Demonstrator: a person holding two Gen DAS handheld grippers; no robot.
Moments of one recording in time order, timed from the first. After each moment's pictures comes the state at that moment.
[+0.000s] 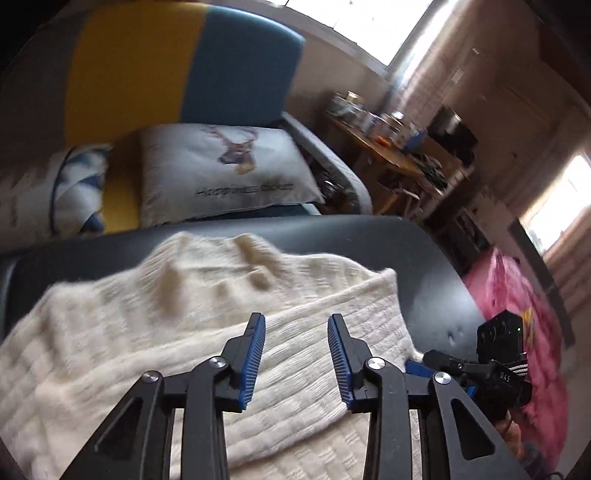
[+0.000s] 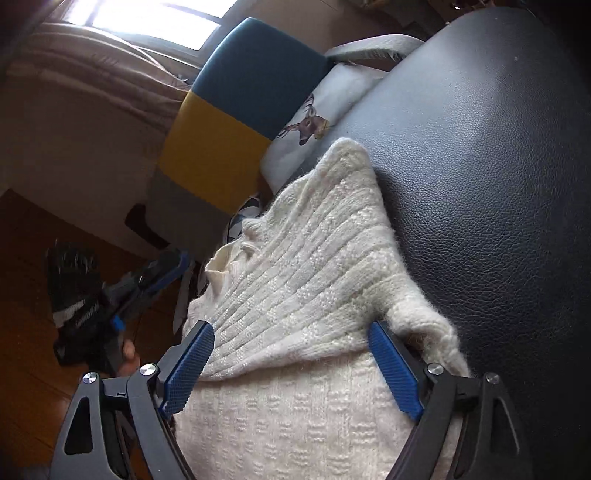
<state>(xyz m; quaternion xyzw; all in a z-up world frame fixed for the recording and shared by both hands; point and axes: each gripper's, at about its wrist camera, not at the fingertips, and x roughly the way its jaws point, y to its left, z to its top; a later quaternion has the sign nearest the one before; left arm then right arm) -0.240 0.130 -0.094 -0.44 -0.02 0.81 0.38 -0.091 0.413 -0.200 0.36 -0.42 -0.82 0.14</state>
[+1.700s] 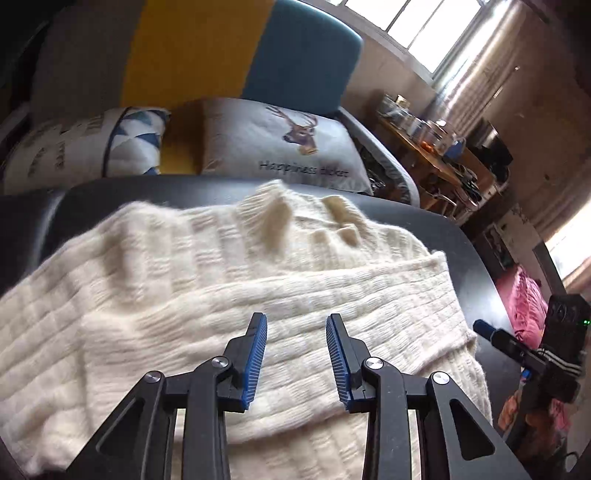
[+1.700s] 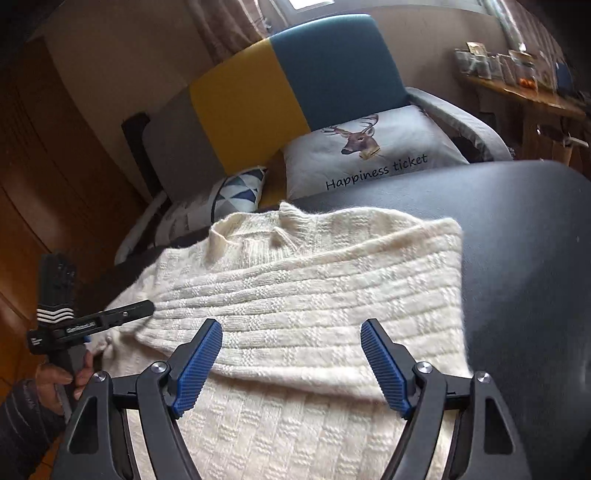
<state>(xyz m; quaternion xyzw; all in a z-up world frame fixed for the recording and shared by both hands) -0.238 0.015 -0.147 -0.47 -0.09 0.83 0.28 -0.137 0.321 -0.141 0.41 -0.14 -0.89 0.12</state>
